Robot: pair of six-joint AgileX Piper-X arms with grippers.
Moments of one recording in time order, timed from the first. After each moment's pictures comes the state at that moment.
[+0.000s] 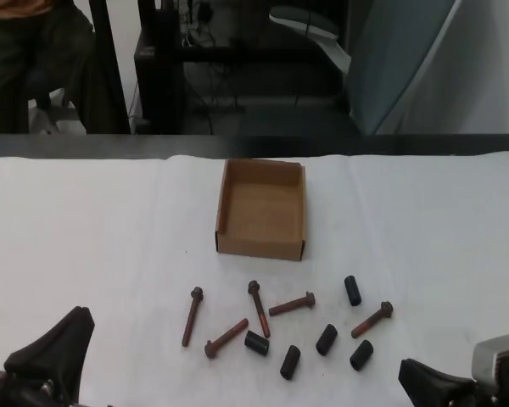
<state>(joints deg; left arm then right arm) -37.7 6.6 0.6 5.6 -20.7 -14.1 43.0 37.7 0.5 -8.6 16.8 24.9</state>
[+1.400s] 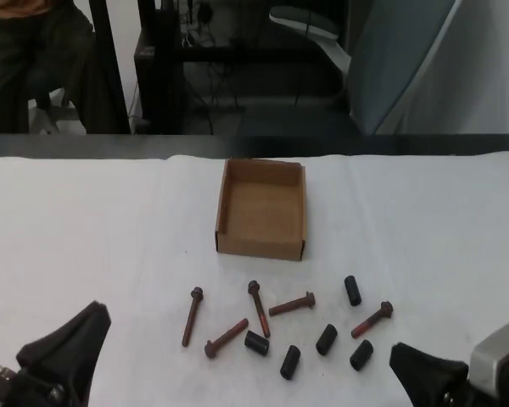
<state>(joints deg) -37.7 6.6 0.6 0.4 -12.2 -6.4 43.0 37.7 0.5 -16.2 11.9 13.1</state>
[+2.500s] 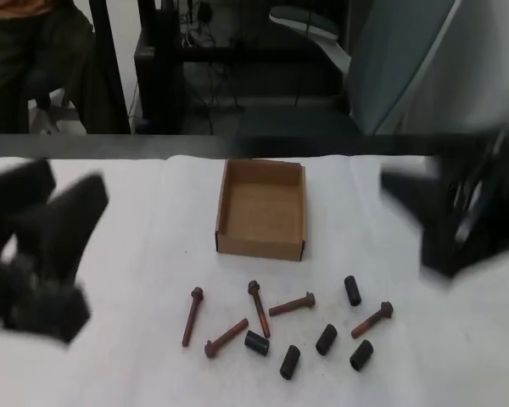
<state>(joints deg) -37.7 21.4 -30.6 21.9 -10.7 -8.7 43.0 42.7 -46.8 29.0 11.8 -0.7</state>
